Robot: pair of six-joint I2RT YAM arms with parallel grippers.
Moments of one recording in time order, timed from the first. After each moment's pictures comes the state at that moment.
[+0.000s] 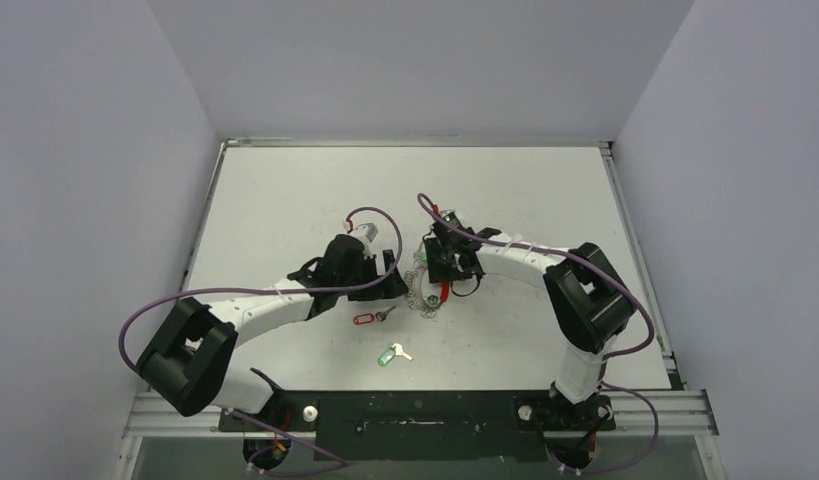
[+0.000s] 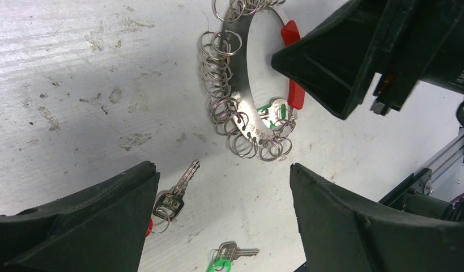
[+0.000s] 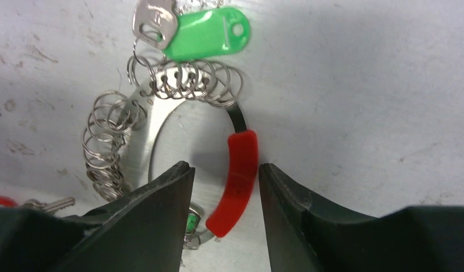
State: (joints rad) left arm -0.64 1.40 0.66 0.01 0.15 -0.69; right arm 0.65 1.79 1.08 -0.39 0.07 0.46
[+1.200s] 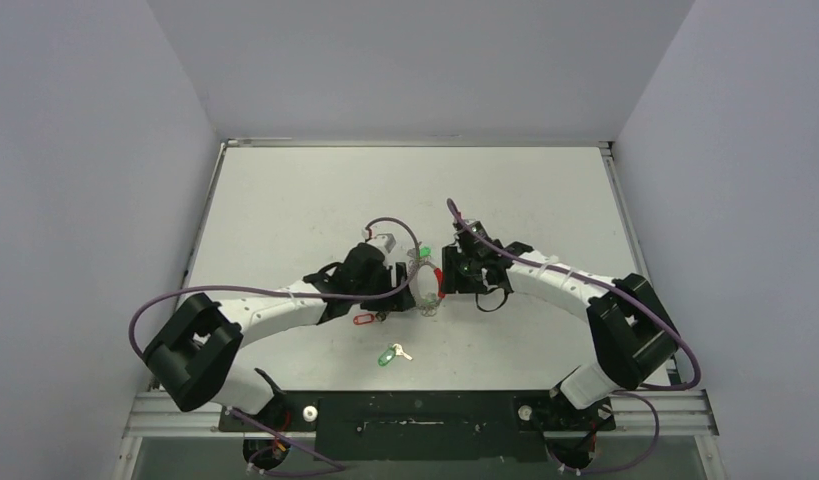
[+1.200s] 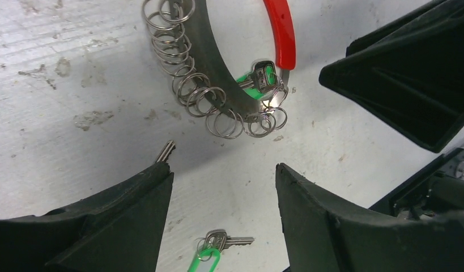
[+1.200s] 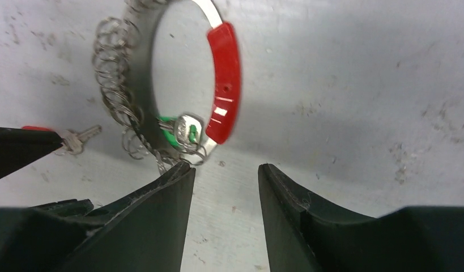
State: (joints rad) left arm -0.75 1.41 0.68 -0.04 0.09 -0.70; right arm 0.63 1.55 0.93 -0.40 -0.03 0.51
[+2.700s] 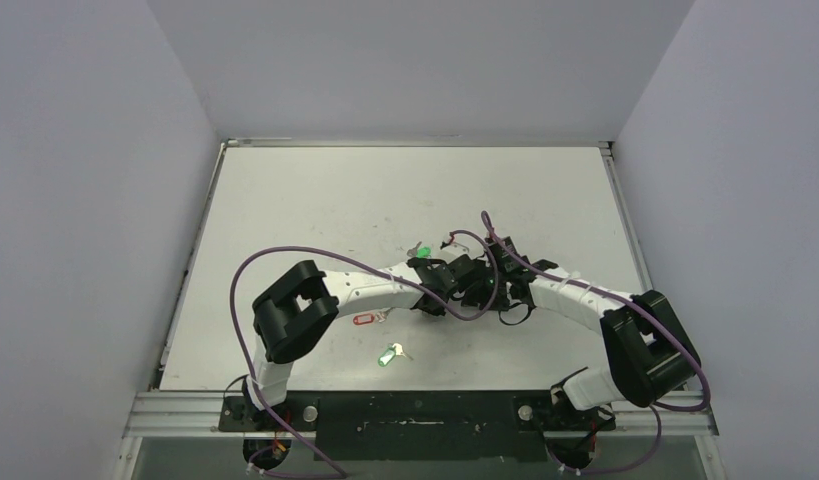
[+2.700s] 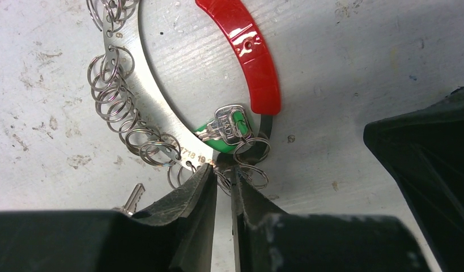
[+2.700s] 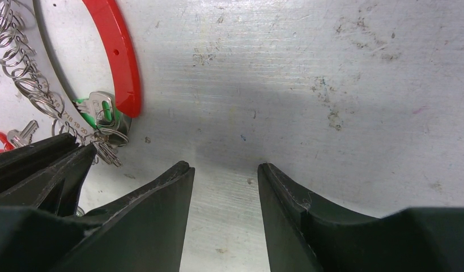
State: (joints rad) left arm -1.09 1.96 1.38 -0.64 -0.46 -0.60; right arm 0.50 1.43 0.68 -0.34 -0.10 0.60
